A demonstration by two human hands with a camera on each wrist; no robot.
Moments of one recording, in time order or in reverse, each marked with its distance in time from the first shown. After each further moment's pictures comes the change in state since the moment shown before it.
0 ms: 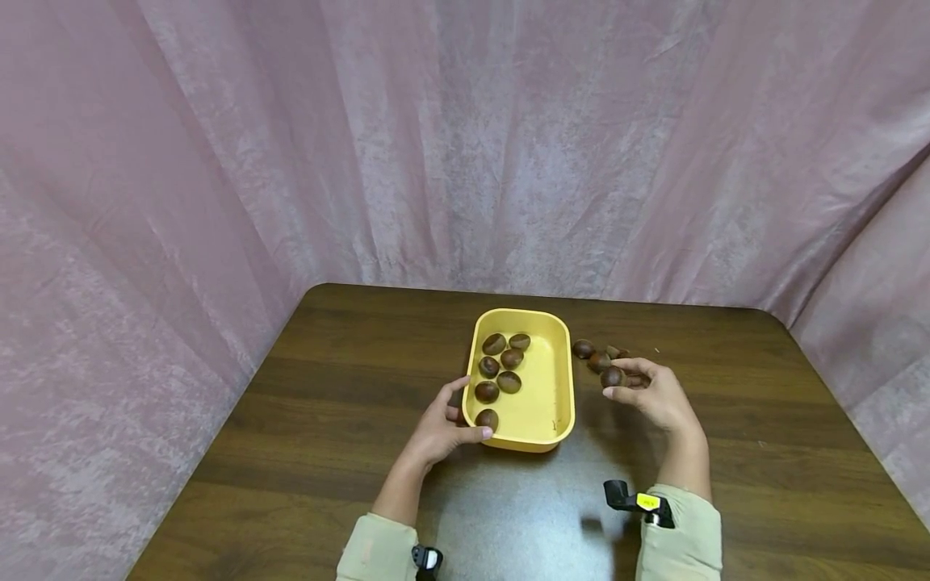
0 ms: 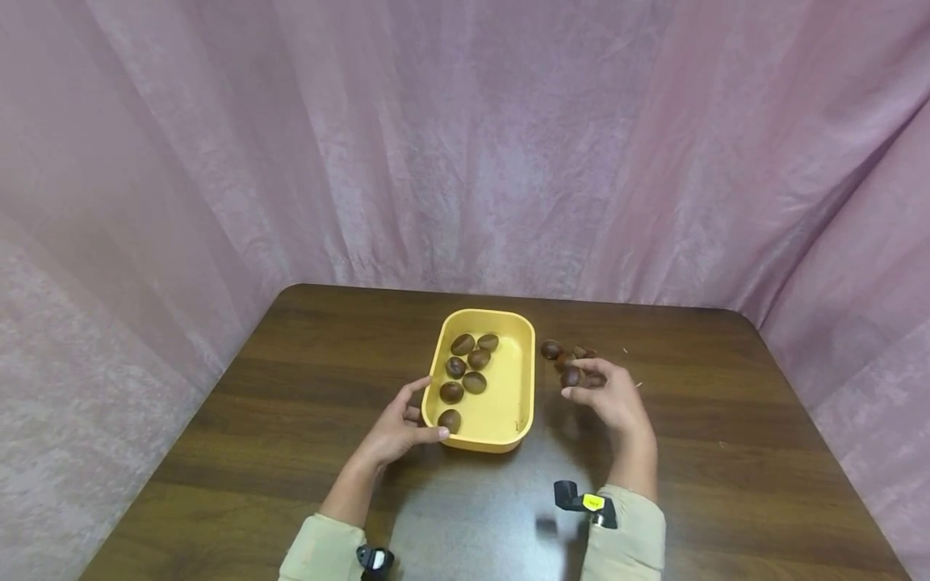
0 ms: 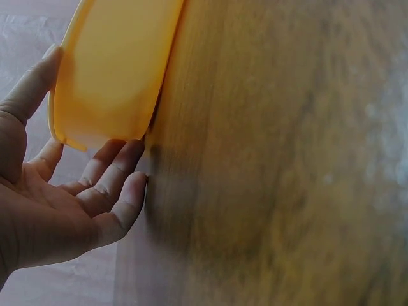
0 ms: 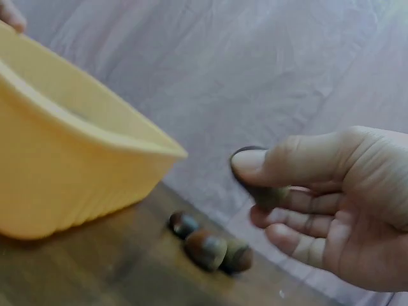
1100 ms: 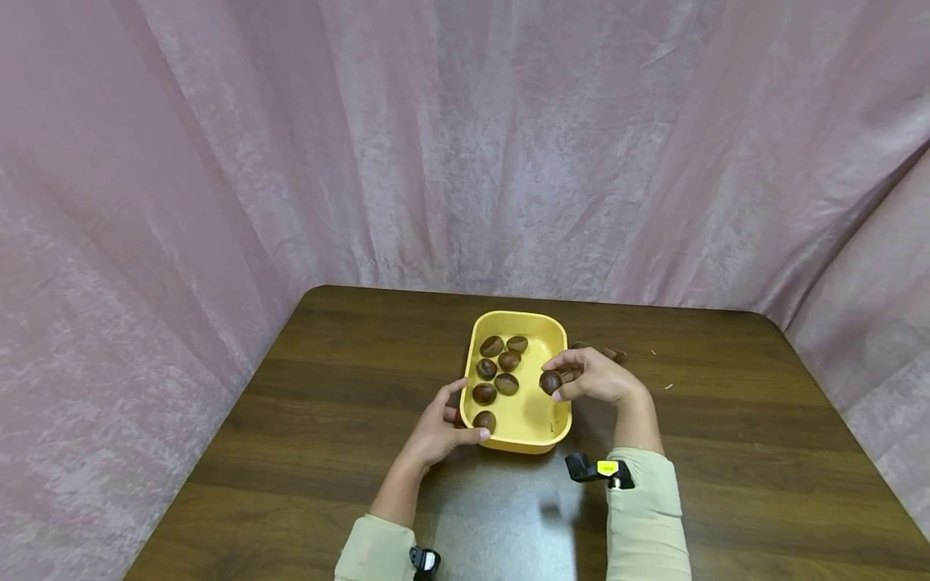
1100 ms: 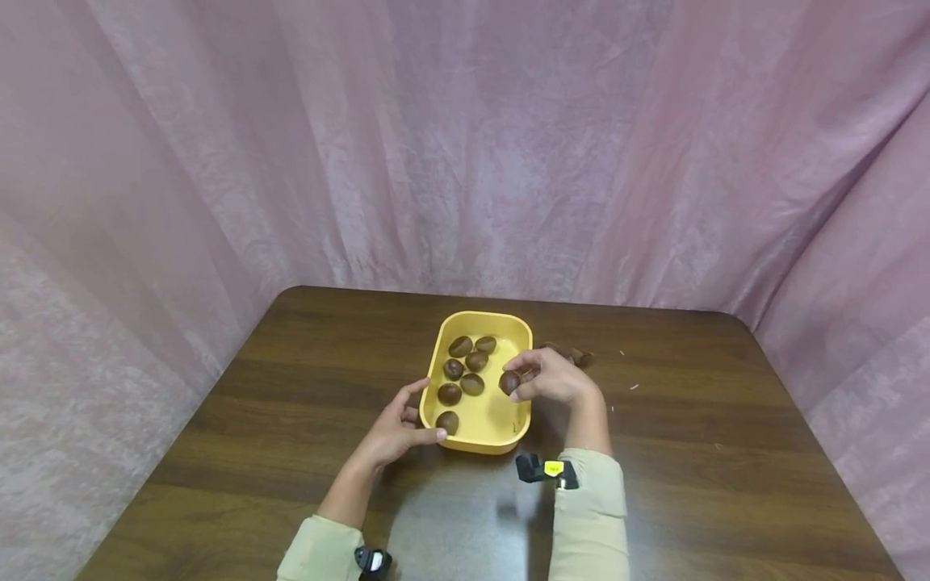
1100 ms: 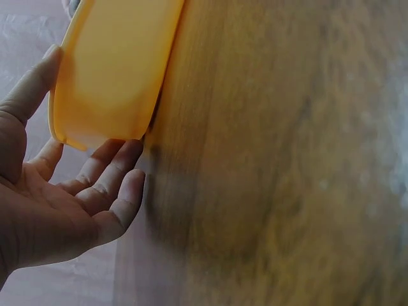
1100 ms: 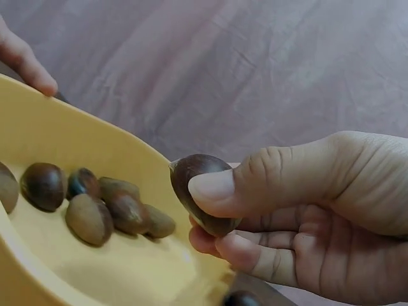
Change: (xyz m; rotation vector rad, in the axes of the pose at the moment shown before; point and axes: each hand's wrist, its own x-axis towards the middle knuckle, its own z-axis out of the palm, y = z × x) left_hand 0.022 -0.034 -0.001 0.010 0.024 0.007; right_hand 0.050 -0.035 0.038 0.117 -0.520 -0.076
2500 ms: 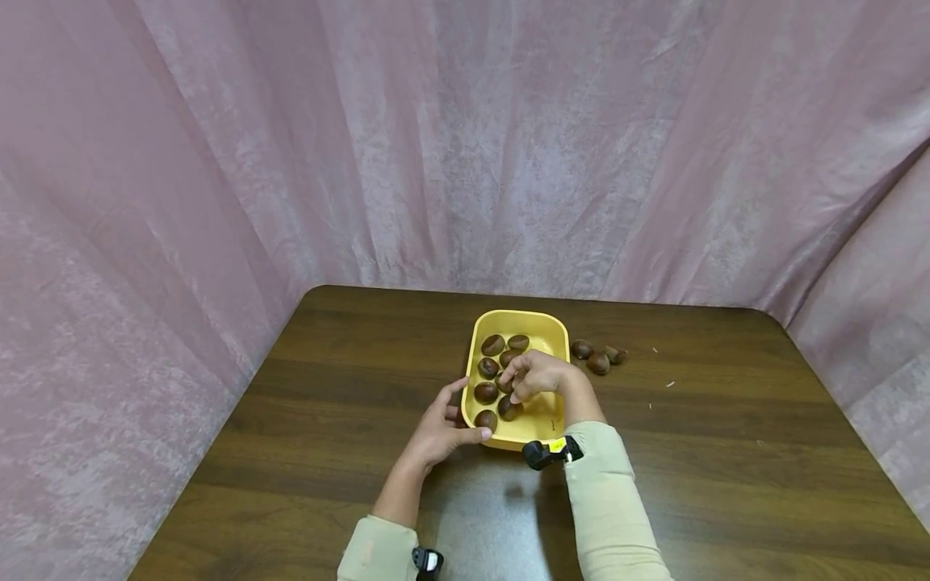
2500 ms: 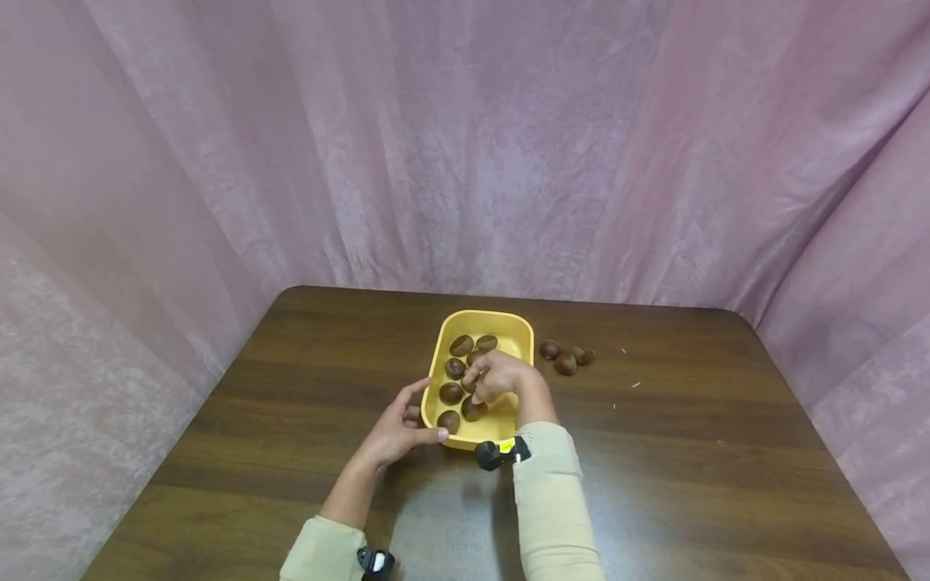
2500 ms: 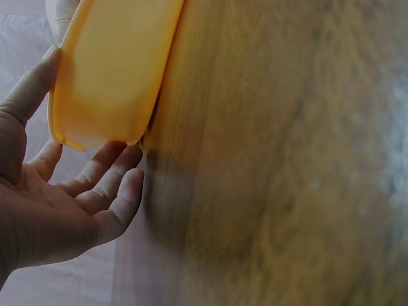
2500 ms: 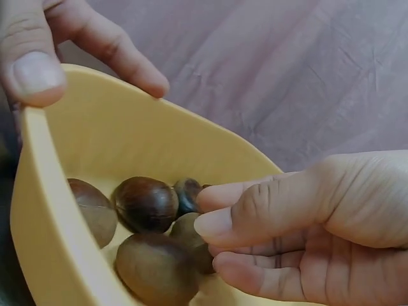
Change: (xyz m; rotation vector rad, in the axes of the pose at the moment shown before) left_hand 0.001 -0.001 0.001 -0.031 -0.007 0.028; right_hand 0.064 -0.005 0.044 -0.219 -0.110 0.165
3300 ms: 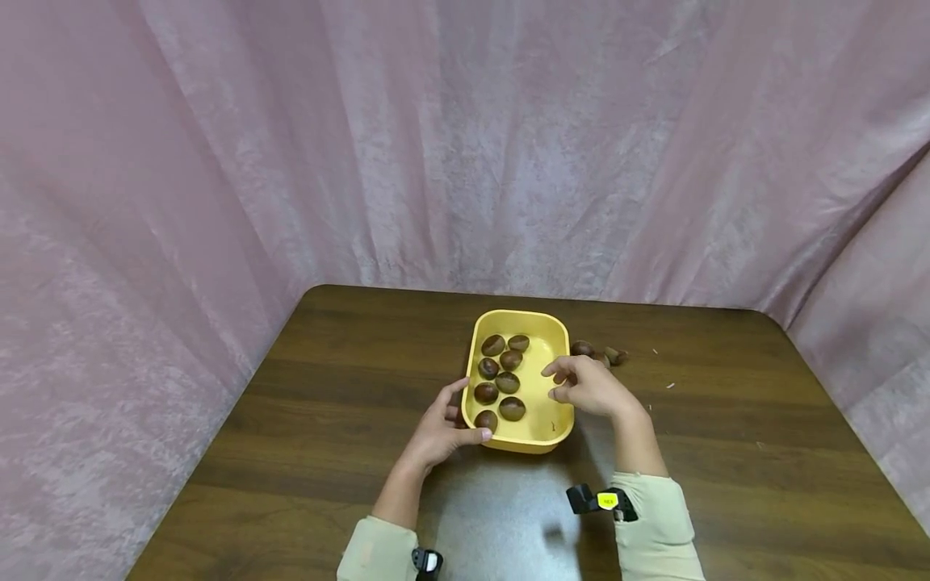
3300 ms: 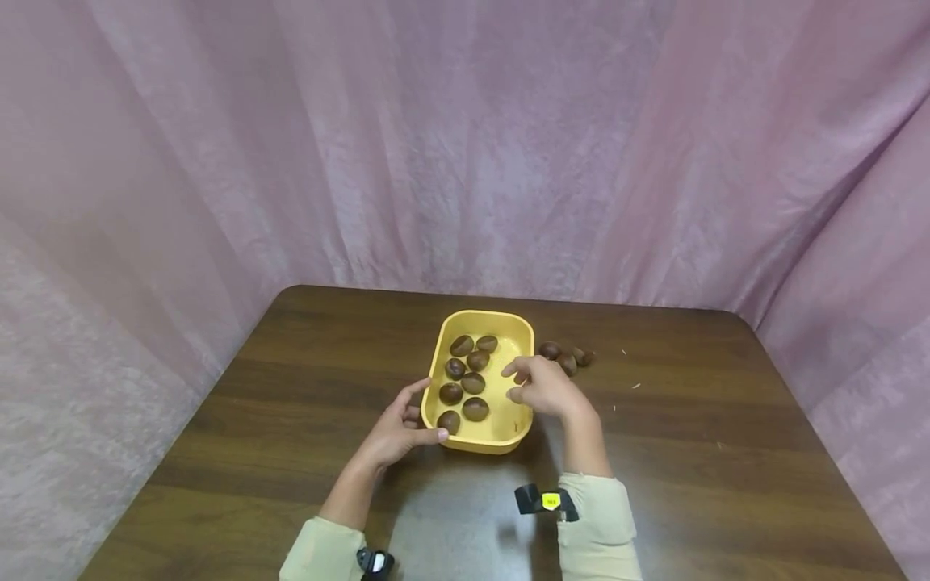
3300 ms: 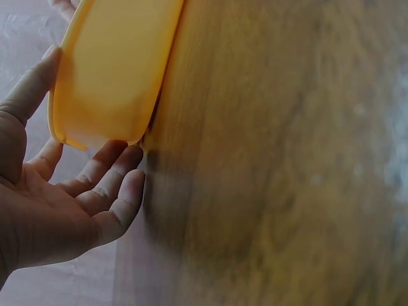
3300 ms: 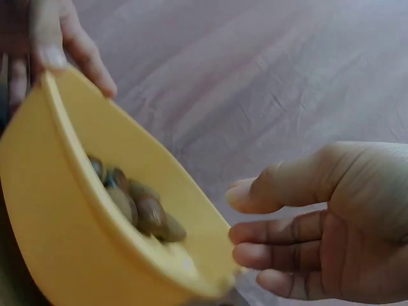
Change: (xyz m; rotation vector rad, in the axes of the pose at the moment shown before) left_hand -0.004 0.001 0.003 -0.021 -0.010 -0.008; right_hand -0.086 -0.003 -0.011 -0.178 0.335 -0.164
